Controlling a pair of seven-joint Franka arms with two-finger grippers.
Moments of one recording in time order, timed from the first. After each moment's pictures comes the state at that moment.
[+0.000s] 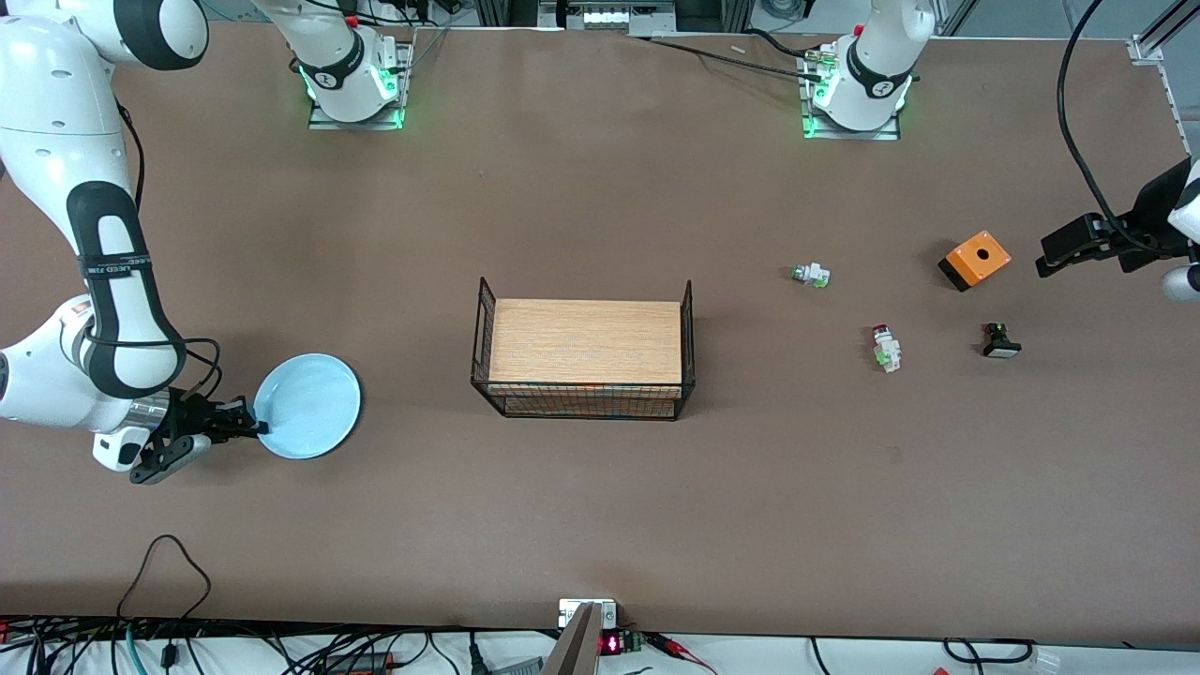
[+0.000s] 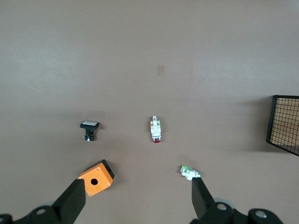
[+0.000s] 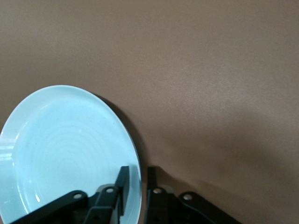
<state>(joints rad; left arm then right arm) 0.01 0.10 0.02 -1.50 -0.01 1.58 -0.05 -0.19 0.86 0.01 -1.42 0.43 2.17 -0.89</state>
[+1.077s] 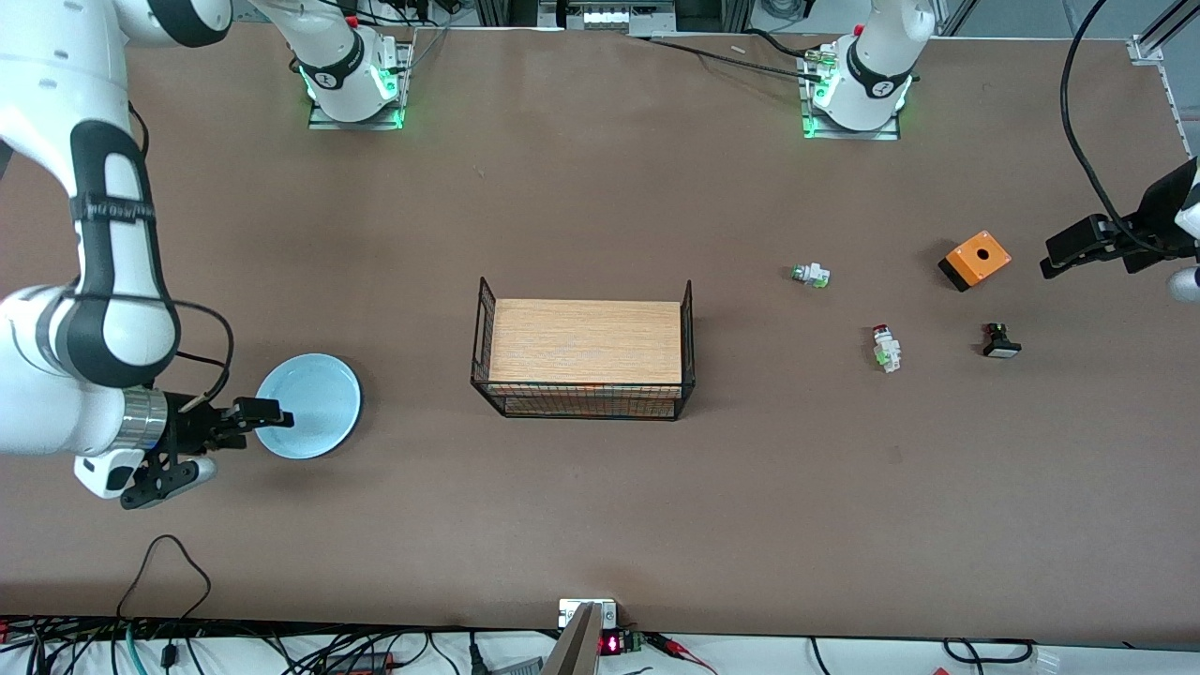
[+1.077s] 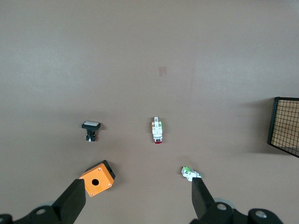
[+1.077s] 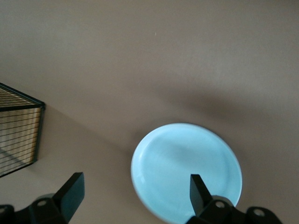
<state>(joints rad) 0.02 0.10 0.02 -1.50 -0.01 1.58 -0.05 -0.04 0.78 0.04 -1.08 0.25 1.72 -0.34</state>
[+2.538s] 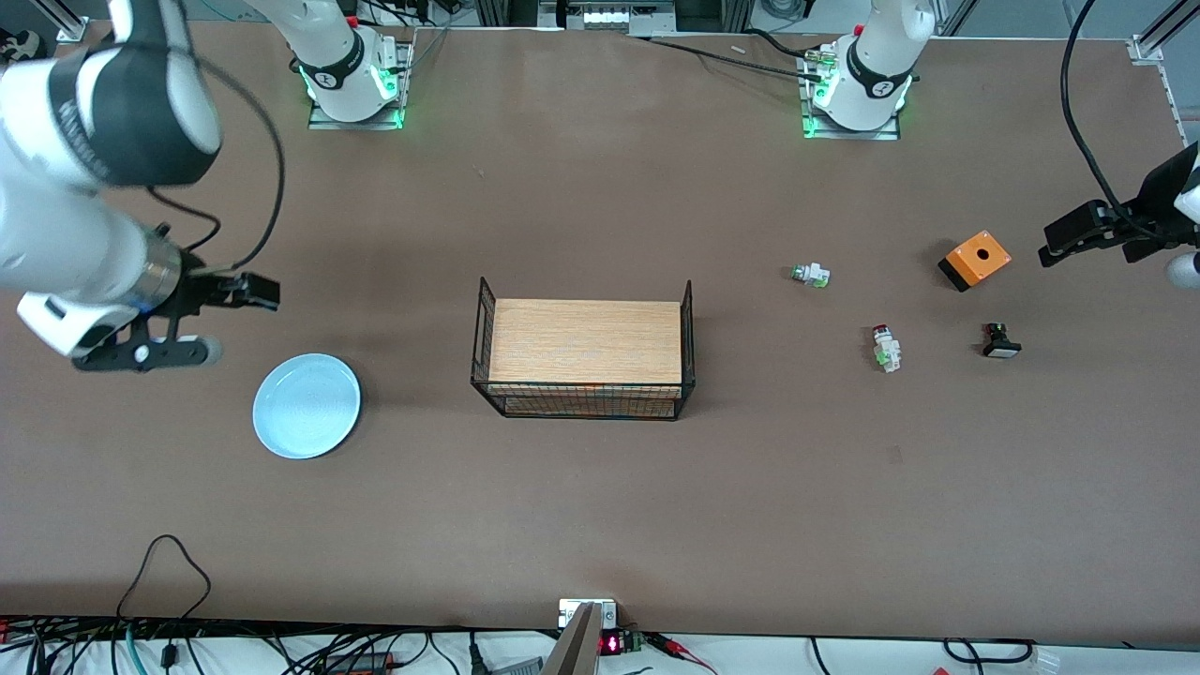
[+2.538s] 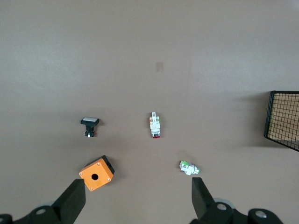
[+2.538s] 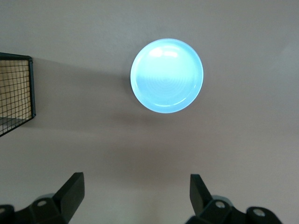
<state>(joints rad) 0.01 0.08 0.01 -1.49 -0.01 1.54 -0.05 0.18 0.29 0.03 -1.41 -0.10 1.56 0.08</state>
